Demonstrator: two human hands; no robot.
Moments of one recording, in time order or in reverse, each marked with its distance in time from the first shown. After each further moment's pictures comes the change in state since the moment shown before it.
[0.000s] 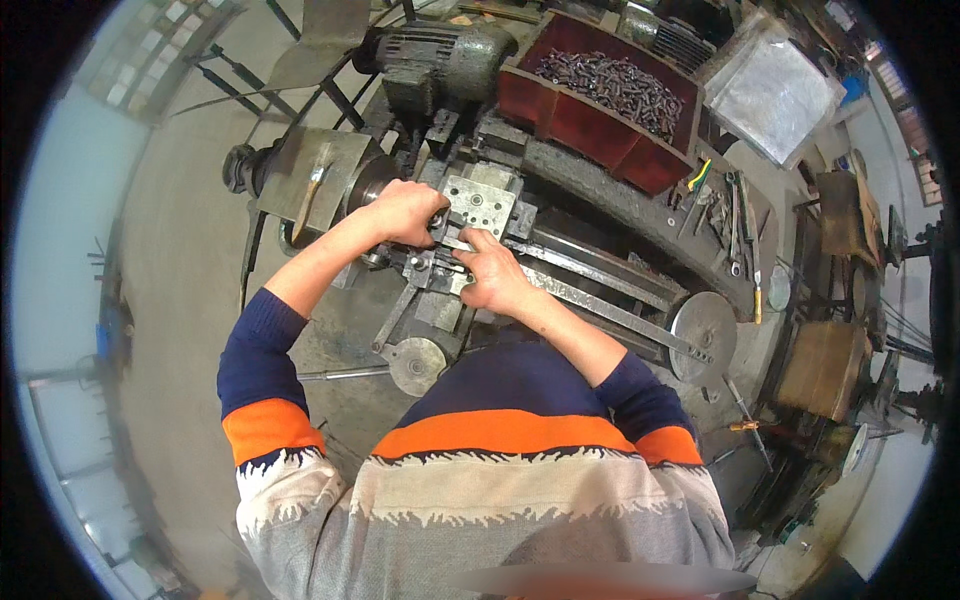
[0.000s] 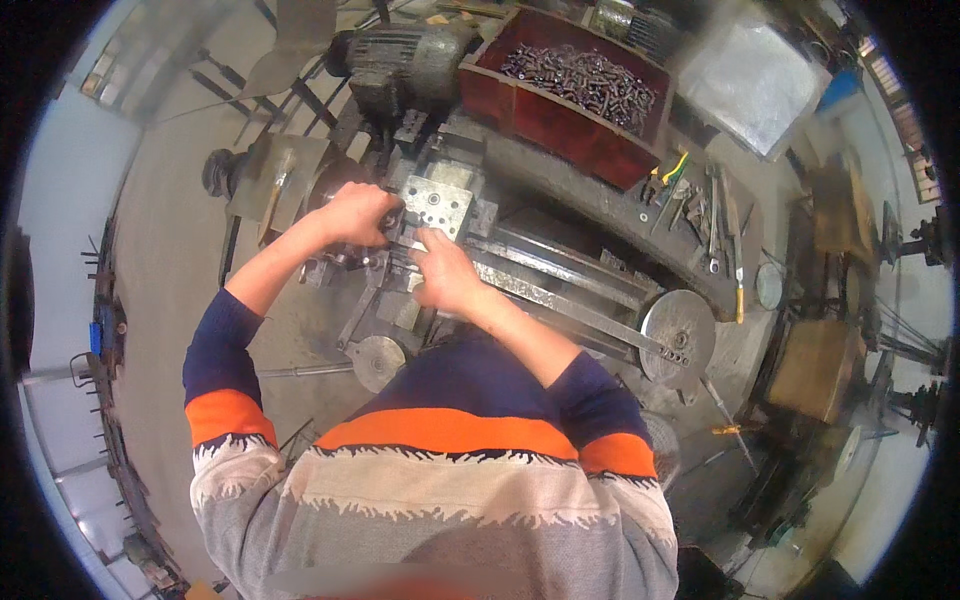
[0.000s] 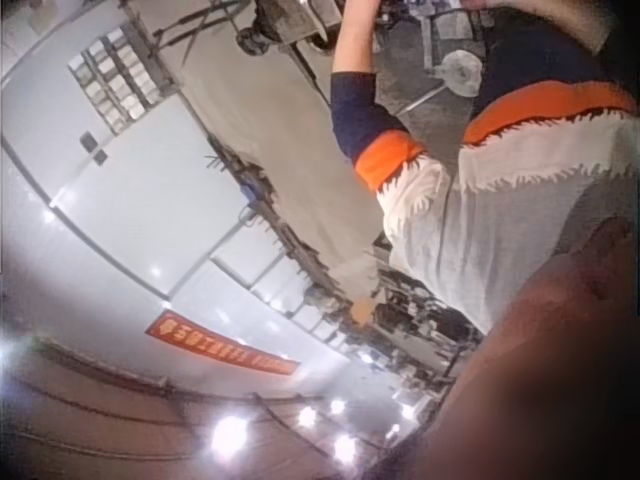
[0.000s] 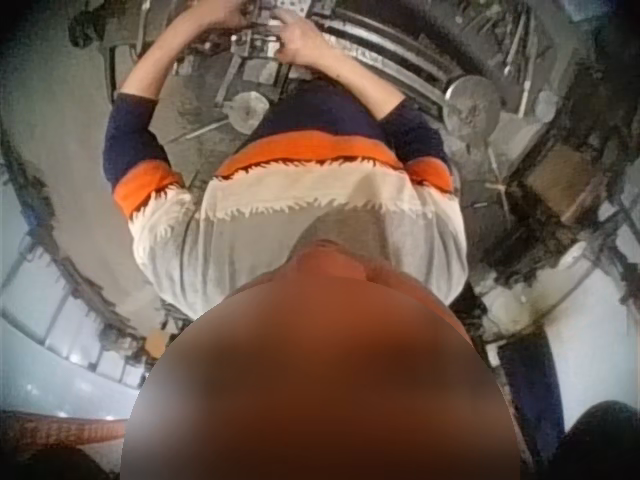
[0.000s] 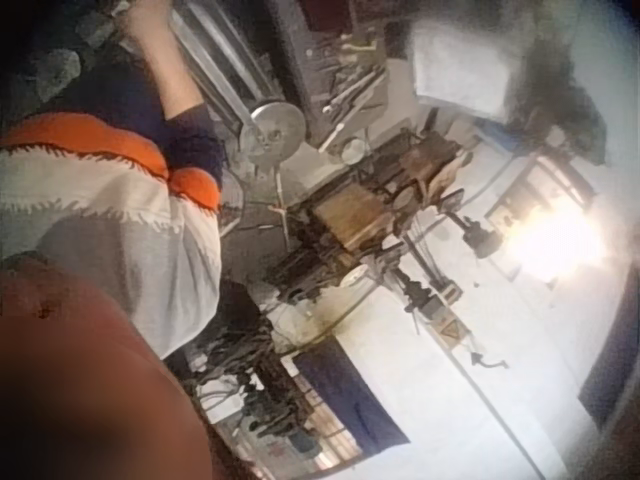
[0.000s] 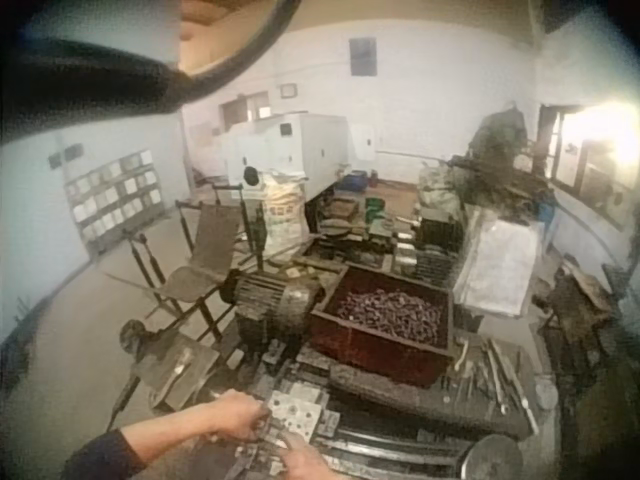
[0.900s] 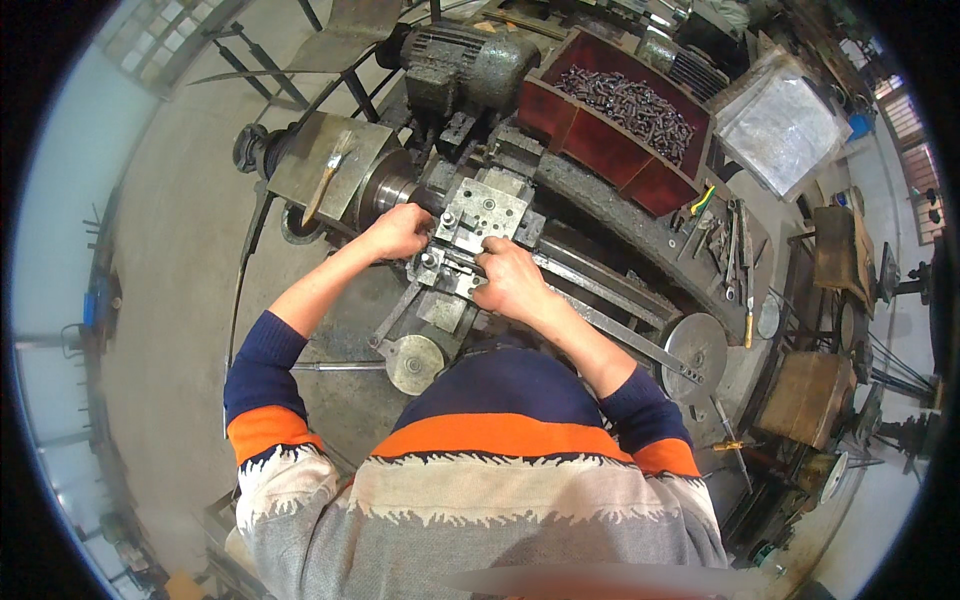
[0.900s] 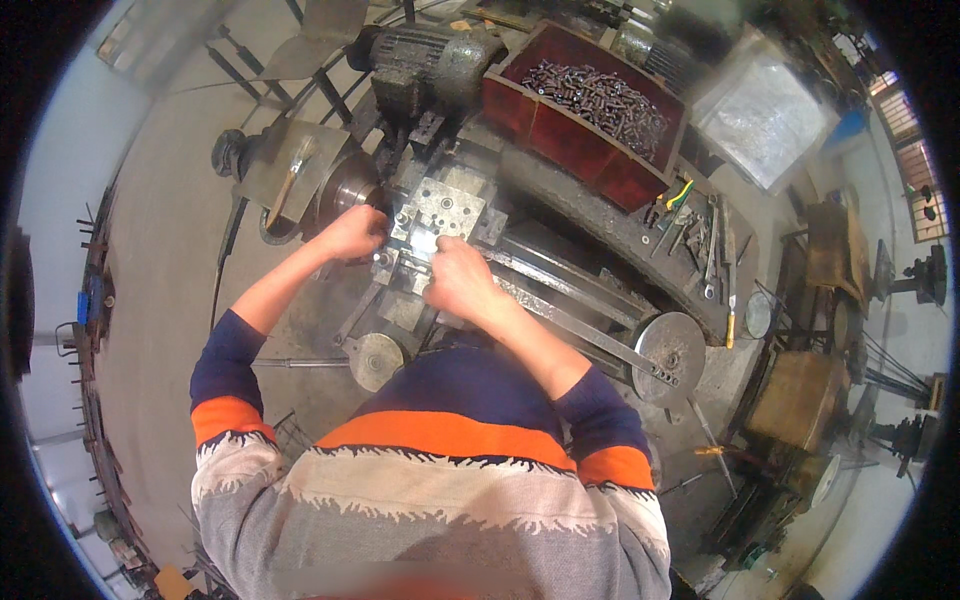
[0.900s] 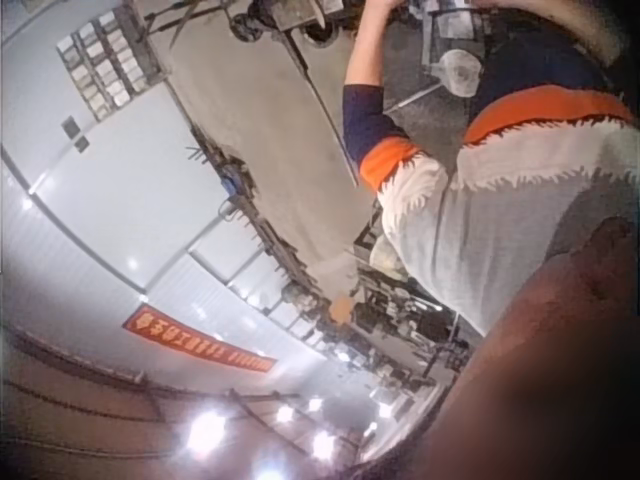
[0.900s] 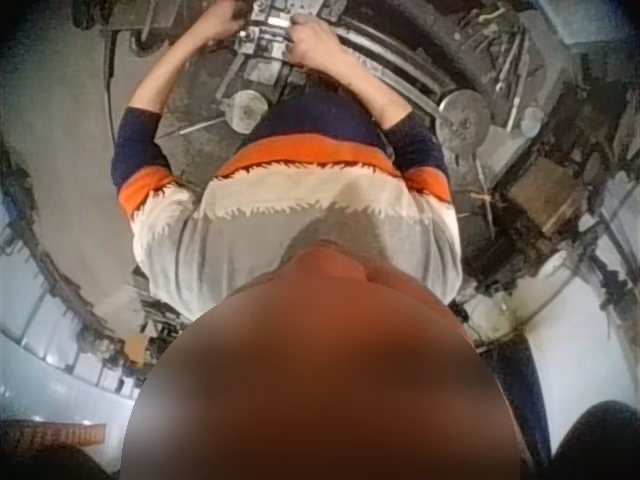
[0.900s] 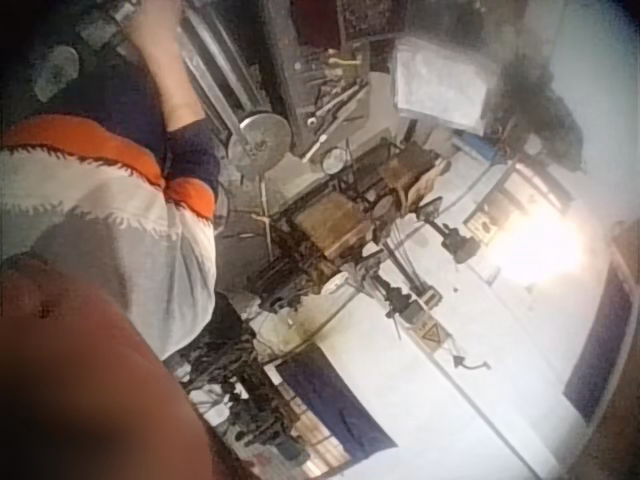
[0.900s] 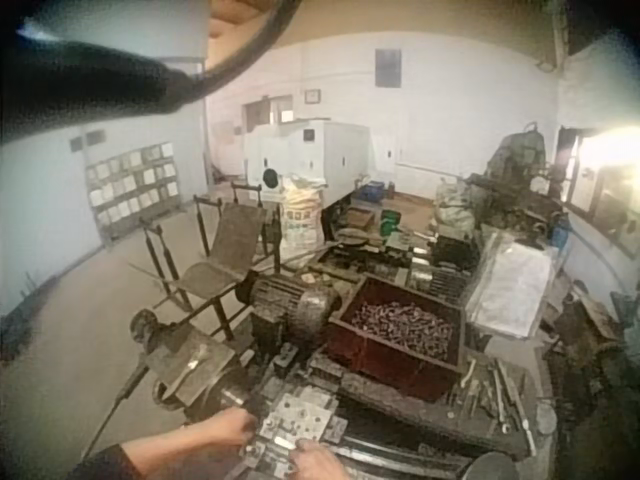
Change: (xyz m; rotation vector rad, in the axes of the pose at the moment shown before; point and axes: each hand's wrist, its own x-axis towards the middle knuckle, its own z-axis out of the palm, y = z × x) left_hand -0.024 -0.022 0.066 -0.577 0.188 -0.171; right_hand 0.005 -0.013 -0.021 -0.175 -0.103 0.050
